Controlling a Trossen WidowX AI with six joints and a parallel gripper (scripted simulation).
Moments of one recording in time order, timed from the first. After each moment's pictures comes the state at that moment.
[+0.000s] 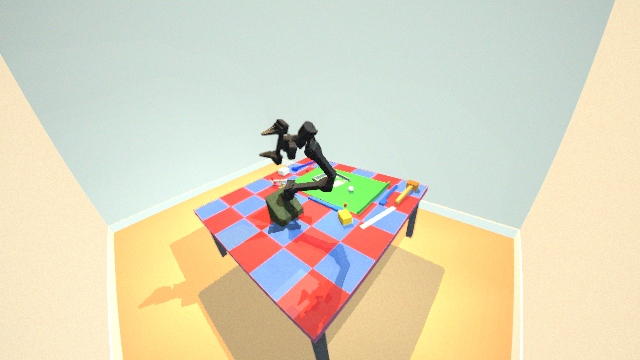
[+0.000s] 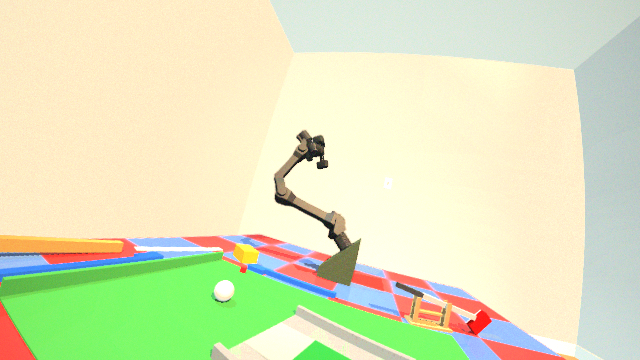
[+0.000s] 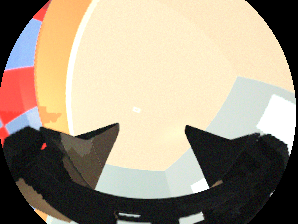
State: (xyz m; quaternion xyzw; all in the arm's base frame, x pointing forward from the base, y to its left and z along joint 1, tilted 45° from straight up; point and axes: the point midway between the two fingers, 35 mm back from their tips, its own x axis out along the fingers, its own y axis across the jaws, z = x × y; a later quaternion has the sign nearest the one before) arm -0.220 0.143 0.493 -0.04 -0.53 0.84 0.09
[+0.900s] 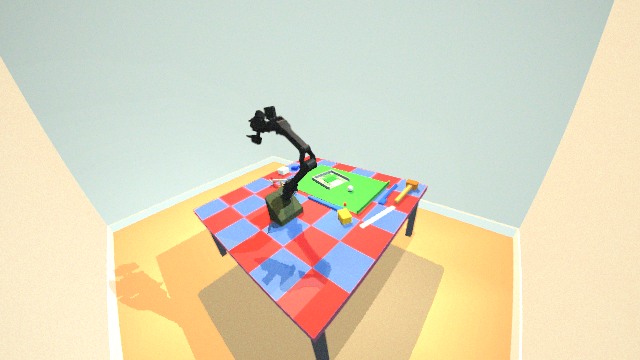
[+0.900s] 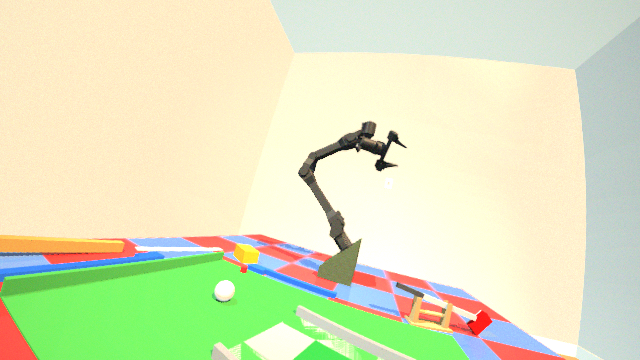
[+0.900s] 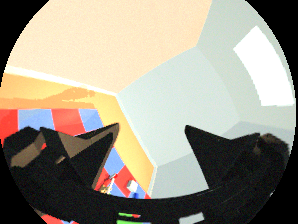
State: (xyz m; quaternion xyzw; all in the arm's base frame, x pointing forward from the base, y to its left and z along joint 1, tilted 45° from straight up) arm -0.062 0.408 0.226 -0.46 -0.05 0.82 0.35
